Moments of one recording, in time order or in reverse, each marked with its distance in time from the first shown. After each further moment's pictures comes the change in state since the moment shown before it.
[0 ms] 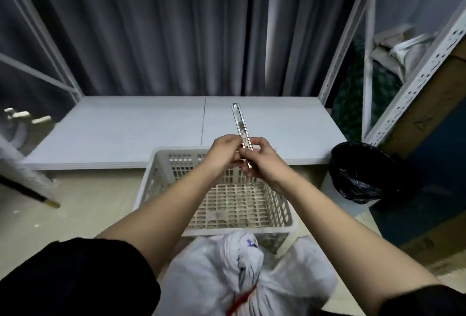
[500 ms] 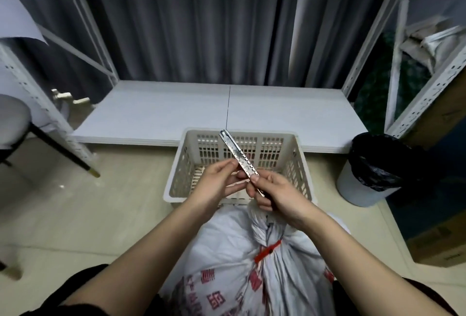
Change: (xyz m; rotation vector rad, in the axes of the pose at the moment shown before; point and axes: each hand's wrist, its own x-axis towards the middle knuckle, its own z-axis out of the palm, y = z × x) left_hand -0.140 -0.049 -0.058 -0.259 -0.010 -0.015; right_hand -0.111 0.045 0.051 0.132 -0.360 0.050
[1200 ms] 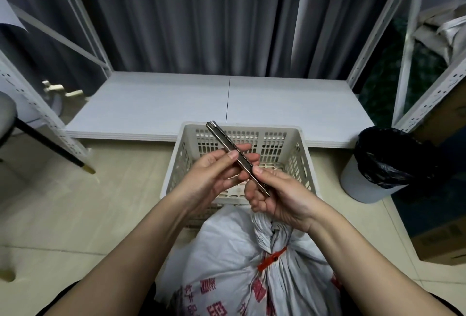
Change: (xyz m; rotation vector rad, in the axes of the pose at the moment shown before) left_hand 0.010 0.020 -0.017 -0.185 -0.204 0.003; right_hand 0.006 -0.017 0.008 0.233 -0.007 0.137
